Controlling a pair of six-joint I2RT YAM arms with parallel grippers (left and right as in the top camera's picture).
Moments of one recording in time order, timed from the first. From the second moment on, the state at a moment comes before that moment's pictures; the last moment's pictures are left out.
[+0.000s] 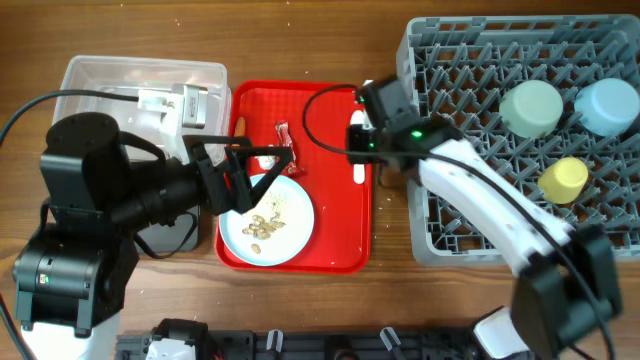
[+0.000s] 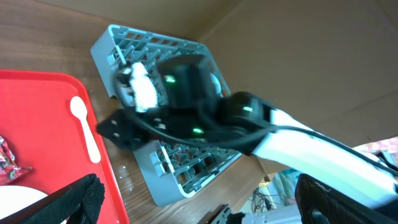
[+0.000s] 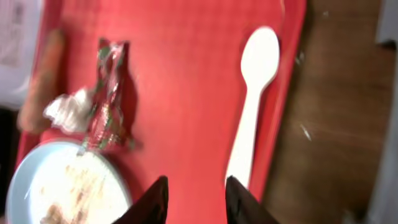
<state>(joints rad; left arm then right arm) -0.15 0.97 1.33 -0.84 0.79 -0.47 0.51 1.70 1.22 -0.57 -0.06 0.42</state>
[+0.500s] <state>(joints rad) -0.15 0.97 1.33 -0.84 0.80 -0.47 0.51 1.98 1.22 -0.41 0.07 0.44</state>
